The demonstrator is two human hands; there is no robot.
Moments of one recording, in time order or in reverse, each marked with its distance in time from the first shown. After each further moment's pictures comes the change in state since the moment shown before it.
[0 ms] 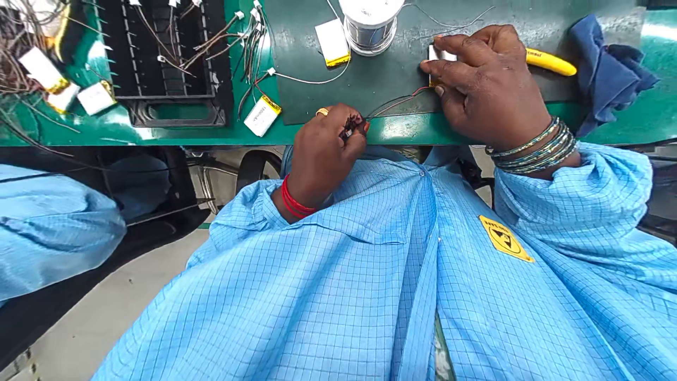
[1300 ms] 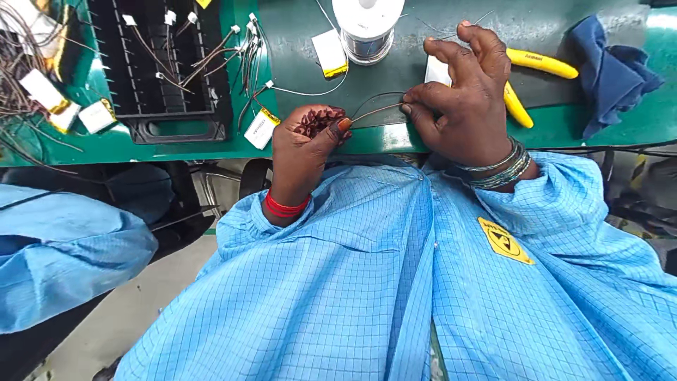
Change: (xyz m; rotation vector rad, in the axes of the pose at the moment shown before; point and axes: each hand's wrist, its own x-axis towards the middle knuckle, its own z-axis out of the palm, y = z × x) left_hand 0.007 -0.015 -0.008 -0.809 0.102 -0.314; right_hand 0.002 -0.027 0.028 0.031 0.270 0.027
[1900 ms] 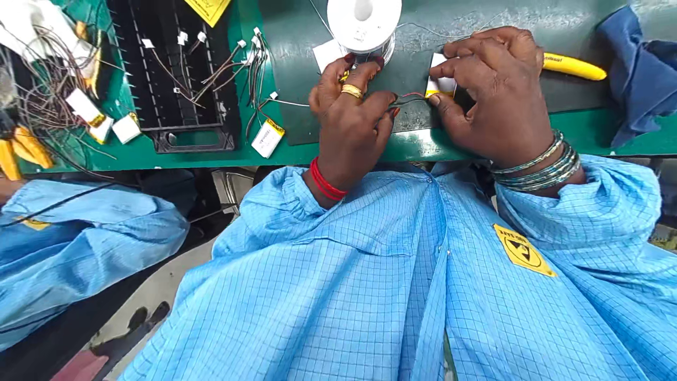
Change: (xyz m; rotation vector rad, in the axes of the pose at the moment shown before) left_hand 0.040 -0.006 0.050 0.982 -0.002 0.686; right_hand 0.006 0.026 -0.018 0.043 -0.151 0.117
